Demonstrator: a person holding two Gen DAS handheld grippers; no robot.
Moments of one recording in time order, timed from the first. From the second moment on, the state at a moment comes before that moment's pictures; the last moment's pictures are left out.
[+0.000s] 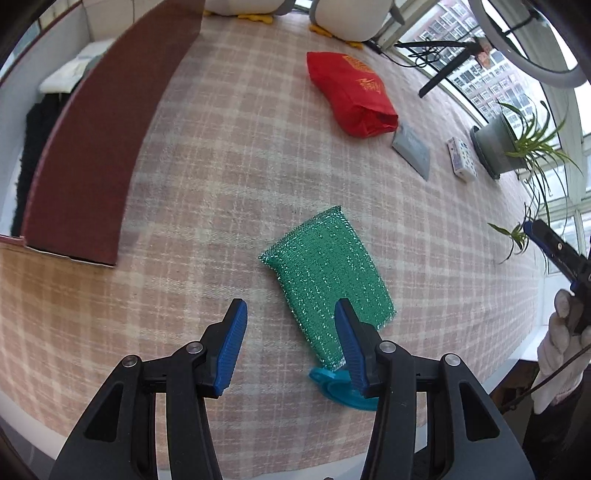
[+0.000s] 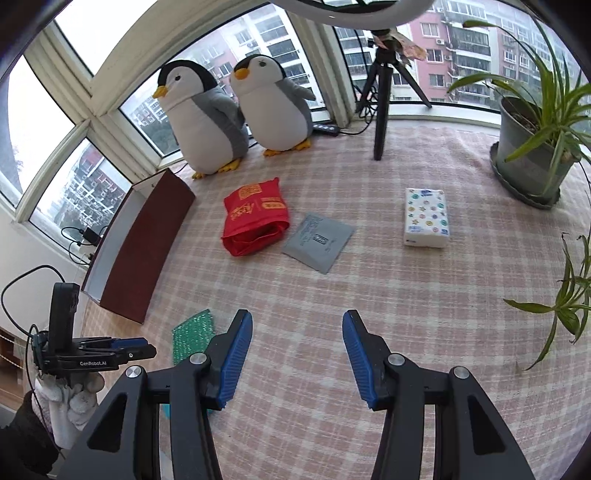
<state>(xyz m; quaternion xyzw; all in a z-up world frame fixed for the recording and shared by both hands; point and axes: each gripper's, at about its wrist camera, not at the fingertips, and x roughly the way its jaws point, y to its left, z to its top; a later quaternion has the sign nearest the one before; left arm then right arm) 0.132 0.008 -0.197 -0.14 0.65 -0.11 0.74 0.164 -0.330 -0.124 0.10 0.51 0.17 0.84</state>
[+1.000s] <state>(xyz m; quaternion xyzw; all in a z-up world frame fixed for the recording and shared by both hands) 0.160 -0.024 -0.232 -0.15 0.68 -0.09 0.71 0.270 -0.287 -0.163 -0.07 0.54 0.20 0.82</state>
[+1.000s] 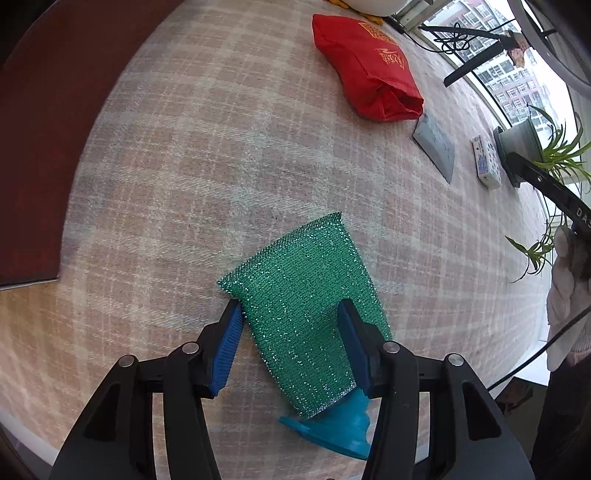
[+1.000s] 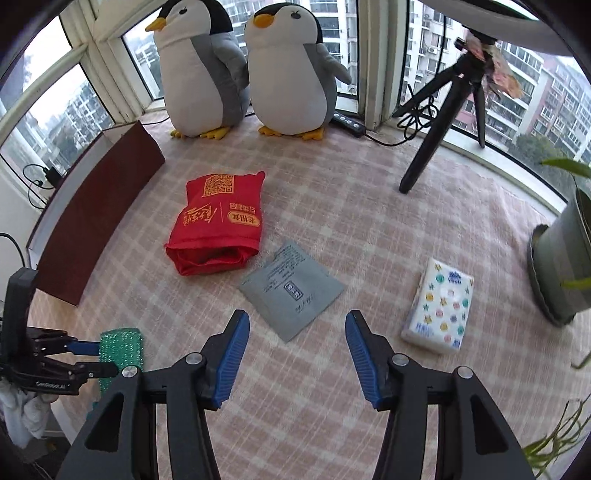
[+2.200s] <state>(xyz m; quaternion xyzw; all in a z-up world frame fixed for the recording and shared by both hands) 0.189 -0.033 -0.216 -0.14 0.65 -0.06 0.75 0.324 -0.245 -0.215 -0.18 0.56 0.24 0.77</state>
